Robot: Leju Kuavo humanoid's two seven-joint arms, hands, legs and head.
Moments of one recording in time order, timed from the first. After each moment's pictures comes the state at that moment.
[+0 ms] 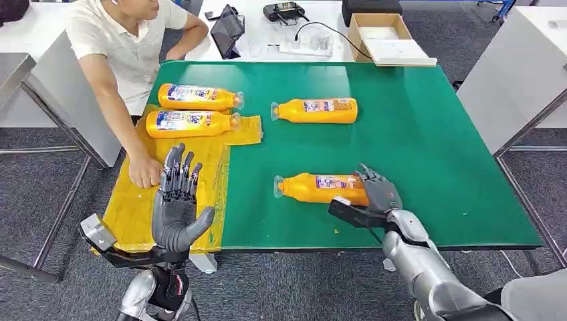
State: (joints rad) left arm -0.05 -0.18 -0.25 -1.55 0.43 -0.18 -0.44; right arm -0.57 -0.13 0.22 -0.49 0.96 -0.18 -0.14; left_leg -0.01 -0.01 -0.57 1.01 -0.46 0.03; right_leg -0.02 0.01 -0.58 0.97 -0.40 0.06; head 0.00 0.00
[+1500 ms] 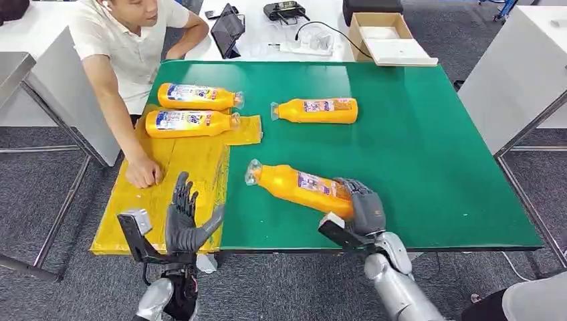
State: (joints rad) left arm -0.03 -0.18 -0.32 -1.42 0.36 0.33 -0.34; right arm -0.30 -0.04 0.18 -0.84 0.66 -0.46 -0.44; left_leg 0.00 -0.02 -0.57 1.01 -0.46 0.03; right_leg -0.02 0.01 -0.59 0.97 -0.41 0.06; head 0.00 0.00
